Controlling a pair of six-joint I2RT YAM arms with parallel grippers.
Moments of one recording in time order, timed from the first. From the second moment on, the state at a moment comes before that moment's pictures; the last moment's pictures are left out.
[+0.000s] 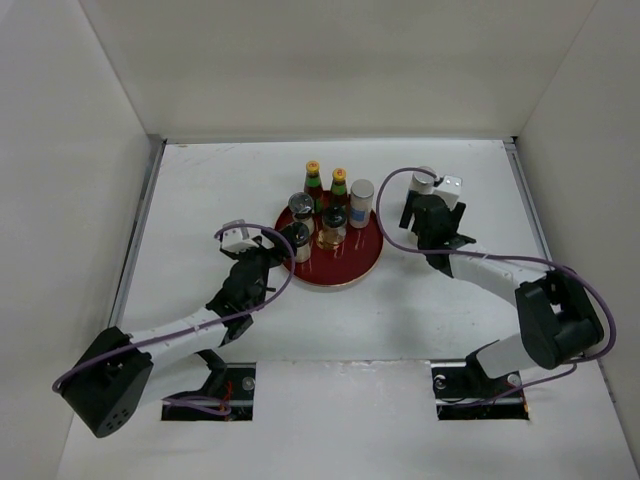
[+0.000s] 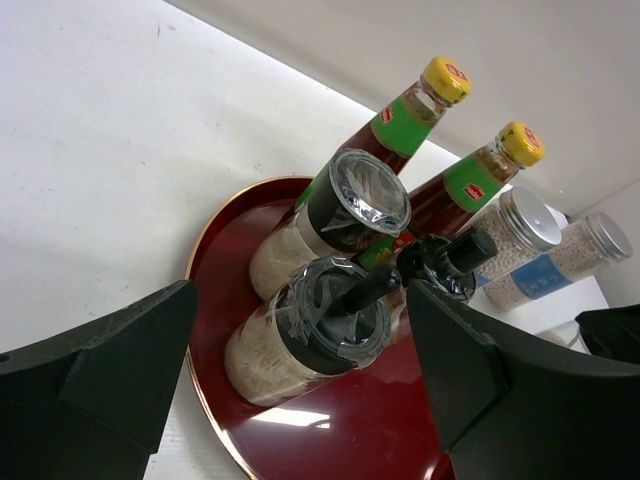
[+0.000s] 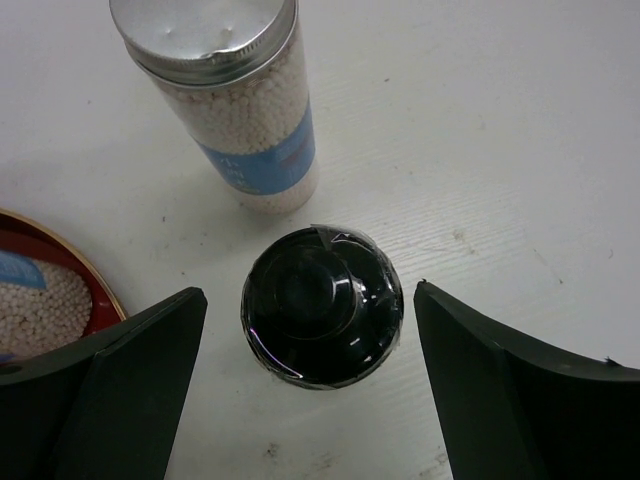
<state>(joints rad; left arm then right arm) -0.70 1.05 0.26 0.78 -0.65 -0.58 0.43 1.44 0.76 0.16 0.64 0.40</state>
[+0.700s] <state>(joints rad) -0.64 1.13 0.24 0.79 -0.65 -0.66 0.71 1.16 0.75 0.08 0.65 0.36</state>
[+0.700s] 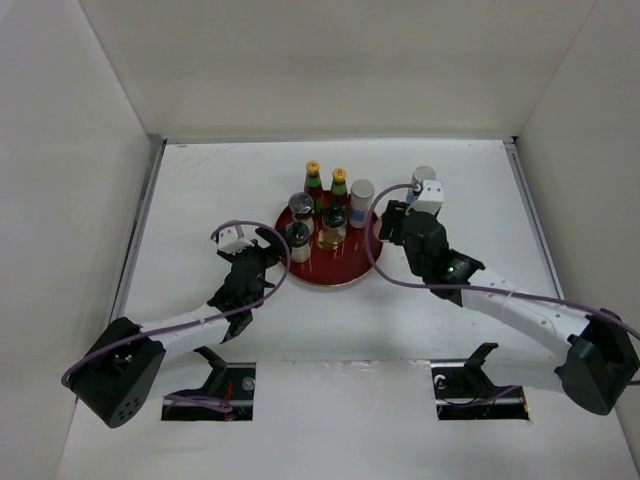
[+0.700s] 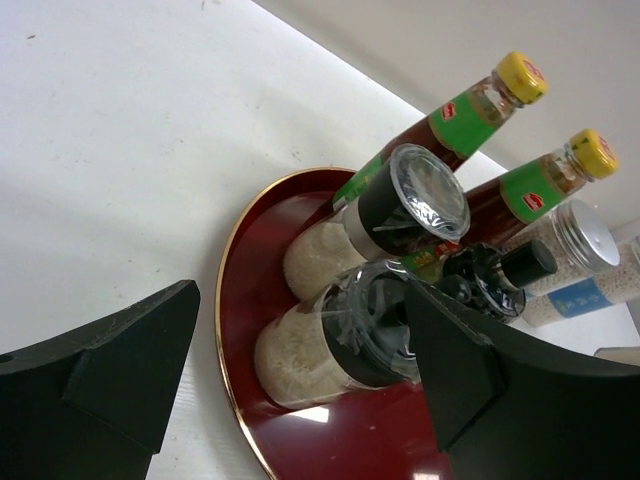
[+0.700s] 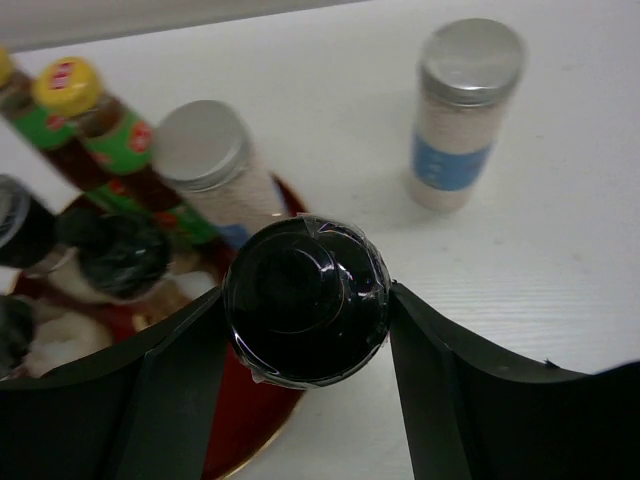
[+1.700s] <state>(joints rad) -0.59 1.14 0.22 0.80 -0.62 -0.71 0.89 1.31 0.83 0.25 0.47 0.35</state>
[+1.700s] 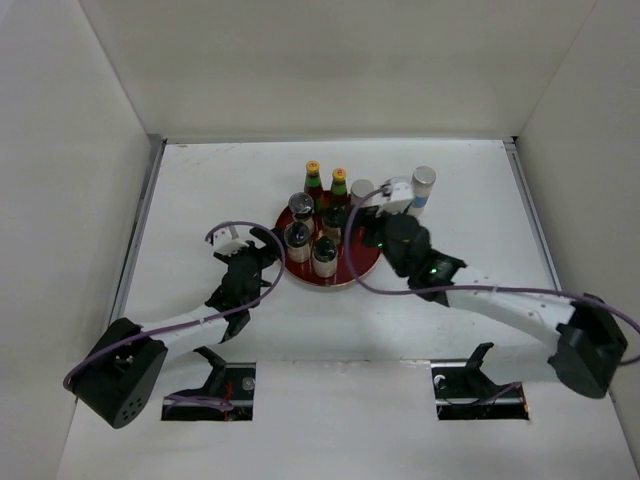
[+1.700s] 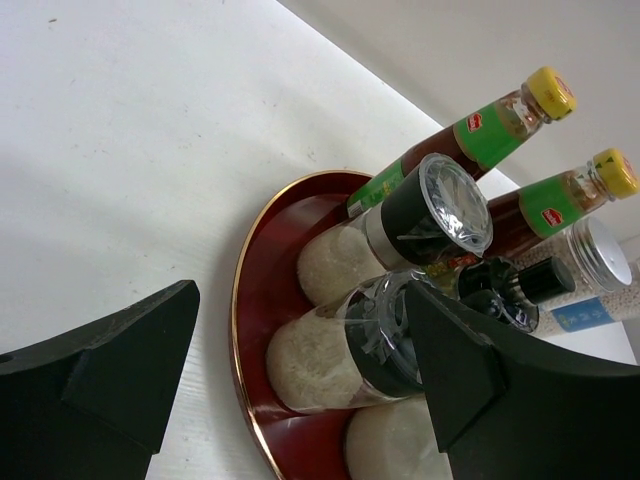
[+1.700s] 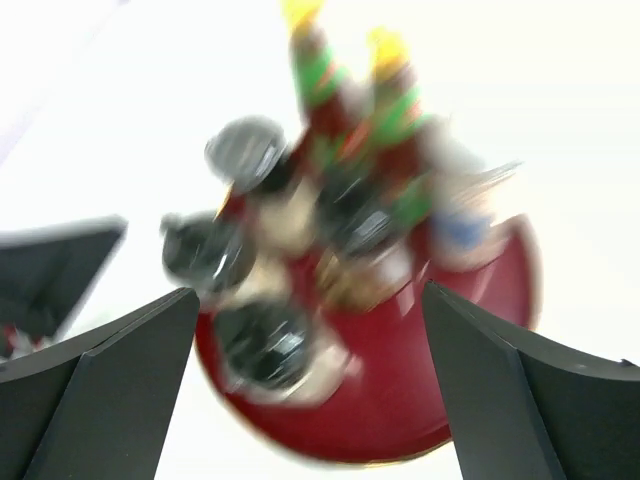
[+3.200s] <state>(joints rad) -0.52 1.08 0.18 0.80 -0.66 -0.73 0.50 1.31 0.88 0.05 0.52 0.34</state>
